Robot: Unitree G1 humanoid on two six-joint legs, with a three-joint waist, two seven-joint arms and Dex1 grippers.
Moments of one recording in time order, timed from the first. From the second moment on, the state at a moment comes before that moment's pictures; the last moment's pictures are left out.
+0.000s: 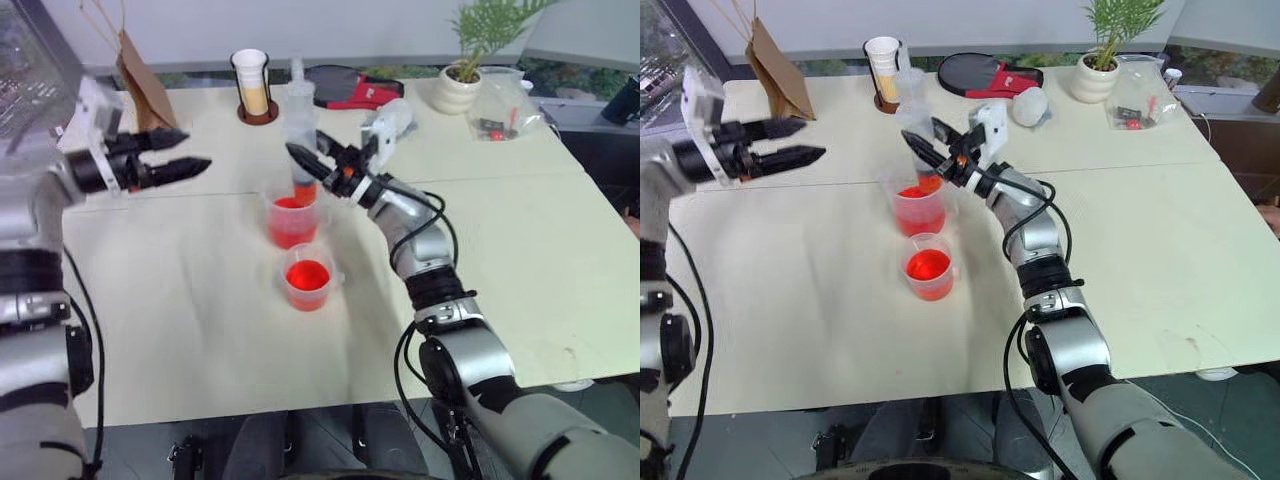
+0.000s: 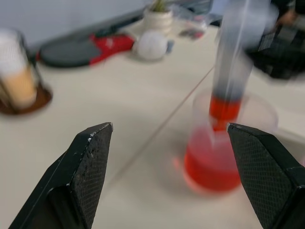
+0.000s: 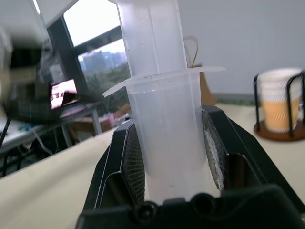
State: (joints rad) left arm -0.82 0.81 0.18 0.45 -0.40 0.48 -1.21; right arm -0.92 -0.05 -0.03 0.54 0.29 -0.03 0.75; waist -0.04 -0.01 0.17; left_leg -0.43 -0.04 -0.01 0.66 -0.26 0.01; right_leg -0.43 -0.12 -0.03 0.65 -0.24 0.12
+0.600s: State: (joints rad) left arm -0.85 0.73 0.21 0.40 -0.48 0.49 -1.14; right arm -0.80 -0.18 -0.14 -0.28 0.71 0.58 0.47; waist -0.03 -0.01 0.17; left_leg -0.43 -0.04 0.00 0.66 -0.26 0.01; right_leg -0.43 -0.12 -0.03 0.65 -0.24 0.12
